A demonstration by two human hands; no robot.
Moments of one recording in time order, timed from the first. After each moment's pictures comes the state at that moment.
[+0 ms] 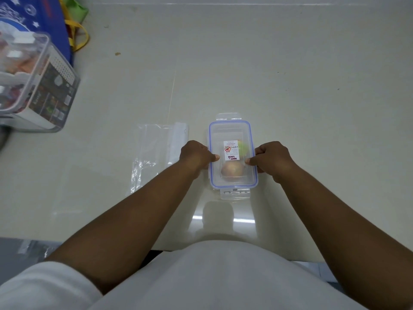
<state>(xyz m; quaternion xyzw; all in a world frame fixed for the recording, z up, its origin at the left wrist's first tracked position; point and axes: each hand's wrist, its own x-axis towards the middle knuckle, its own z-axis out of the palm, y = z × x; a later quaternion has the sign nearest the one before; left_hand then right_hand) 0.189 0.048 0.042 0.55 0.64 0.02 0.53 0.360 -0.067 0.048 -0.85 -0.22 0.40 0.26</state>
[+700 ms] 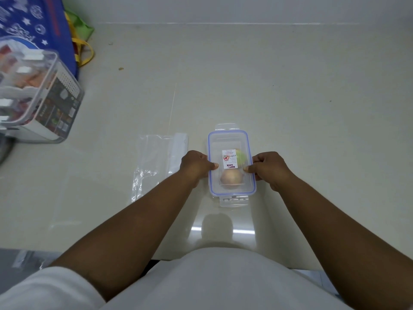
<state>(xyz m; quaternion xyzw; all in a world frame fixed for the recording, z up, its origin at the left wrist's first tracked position) 0.185 0.043 0.045 0.56 0.62 0.04 0.55 0.362 -0.072 0.044 -0.81 -0.21 0.44 0.32</state>
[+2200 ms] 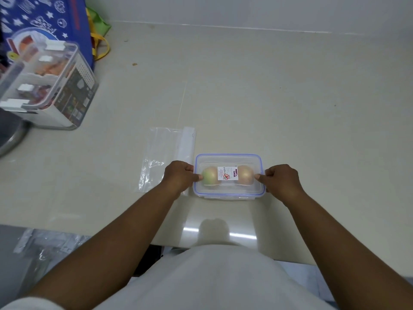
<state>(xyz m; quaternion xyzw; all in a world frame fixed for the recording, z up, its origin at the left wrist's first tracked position) 0.102 0.018 0.050 0.57 0.63 0.07 0.52 0.342 -0.123 0.053 -0.87 -0.31 0.32 0.21</state>
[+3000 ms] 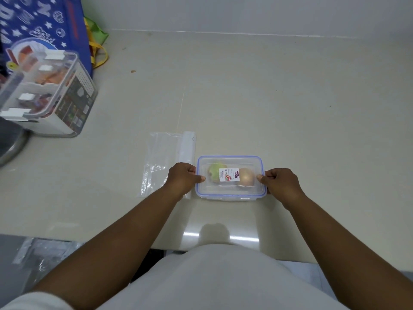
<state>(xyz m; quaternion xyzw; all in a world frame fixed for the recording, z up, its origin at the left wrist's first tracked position) 0.104 0.023 0.046 0.60 0.61 0.07 0.51 0.336 -0.130 0.045 -0.85 -0.23 0.35 0.31</state>
